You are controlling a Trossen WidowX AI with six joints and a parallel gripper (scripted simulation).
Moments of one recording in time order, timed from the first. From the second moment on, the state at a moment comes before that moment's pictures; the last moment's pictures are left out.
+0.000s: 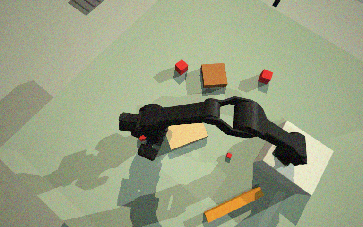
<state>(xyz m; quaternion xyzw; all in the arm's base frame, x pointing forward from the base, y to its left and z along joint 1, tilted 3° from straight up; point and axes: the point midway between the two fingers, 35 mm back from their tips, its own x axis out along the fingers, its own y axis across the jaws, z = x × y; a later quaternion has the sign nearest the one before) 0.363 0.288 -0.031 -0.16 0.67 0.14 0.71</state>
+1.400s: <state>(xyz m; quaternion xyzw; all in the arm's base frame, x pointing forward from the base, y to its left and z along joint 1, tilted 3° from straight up) 0.355 0.279 0.030 -0.26 0.63 0.24 0.69</state>
